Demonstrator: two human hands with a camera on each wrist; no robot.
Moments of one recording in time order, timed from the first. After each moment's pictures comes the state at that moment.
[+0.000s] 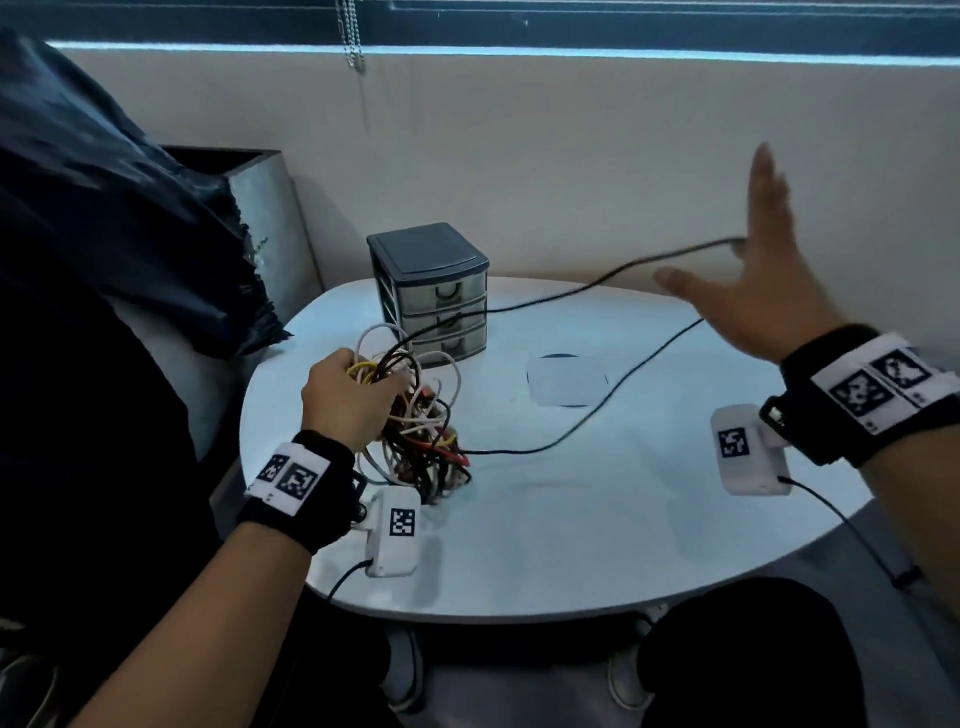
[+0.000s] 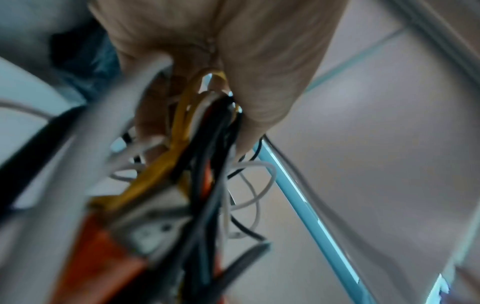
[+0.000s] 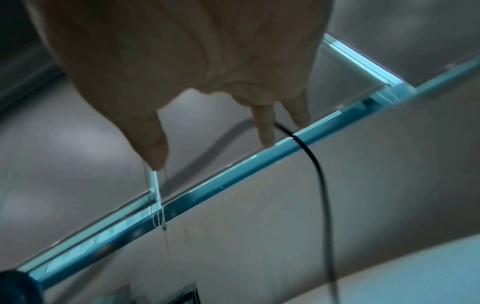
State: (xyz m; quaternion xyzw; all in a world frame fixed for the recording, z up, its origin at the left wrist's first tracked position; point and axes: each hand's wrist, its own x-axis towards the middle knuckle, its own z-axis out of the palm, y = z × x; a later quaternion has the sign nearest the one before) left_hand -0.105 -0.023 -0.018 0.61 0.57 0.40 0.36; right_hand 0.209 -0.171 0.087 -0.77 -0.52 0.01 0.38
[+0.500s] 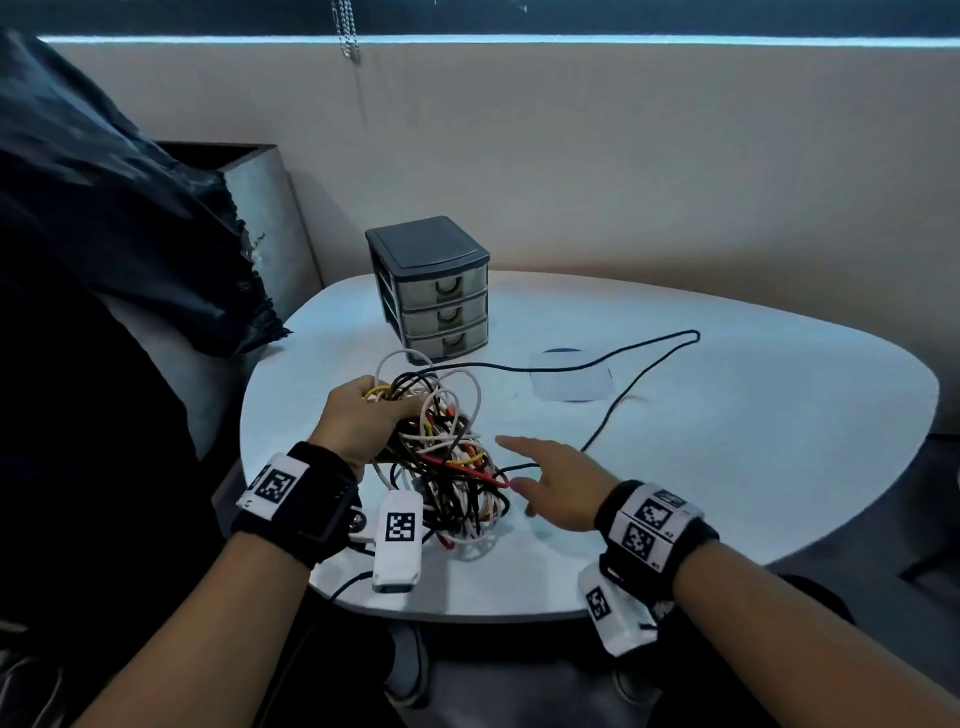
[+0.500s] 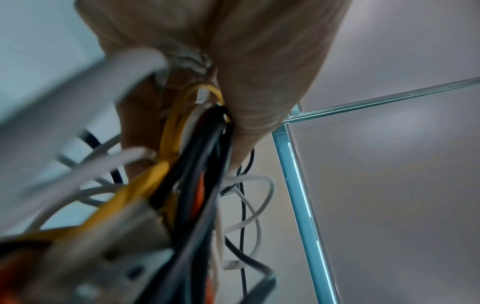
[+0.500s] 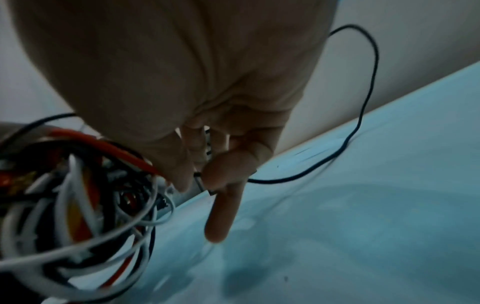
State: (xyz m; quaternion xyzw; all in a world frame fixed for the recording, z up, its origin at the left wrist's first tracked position) left_hand -0.104 -0.032 -0.028 0.54 0.54 0.33 0.56; right_hand 0.096 -0.145 -0.076 -0.71 -0.62 0.30 0.12
